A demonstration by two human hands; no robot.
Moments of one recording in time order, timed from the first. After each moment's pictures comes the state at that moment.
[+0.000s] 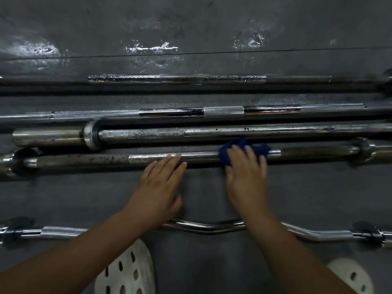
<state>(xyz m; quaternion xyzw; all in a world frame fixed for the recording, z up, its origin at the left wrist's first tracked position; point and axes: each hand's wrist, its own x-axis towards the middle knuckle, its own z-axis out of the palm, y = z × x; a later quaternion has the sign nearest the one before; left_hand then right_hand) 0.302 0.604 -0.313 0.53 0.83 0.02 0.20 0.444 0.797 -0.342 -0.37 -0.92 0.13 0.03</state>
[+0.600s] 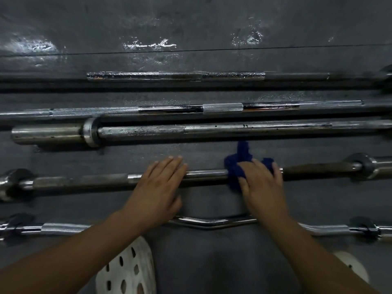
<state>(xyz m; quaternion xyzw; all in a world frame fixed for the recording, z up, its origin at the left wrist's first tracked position) 0.306 0.598 -0.310 0.55 0.81 0.01 0.20 0.496 0.810 -0.331 -0.33 -0.94 0.12 -0.05</state>
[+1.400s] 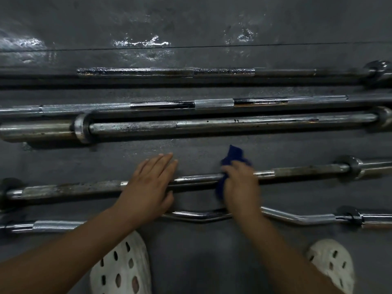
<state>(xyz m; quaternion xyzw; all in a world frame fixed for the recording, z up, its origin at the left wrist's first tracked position) 0.308 0.593 -0.310 0.54 0.82 0.02 0.21 0.479 0.773 -0.329 -0.39 -0.90 0.21 0.03</state>
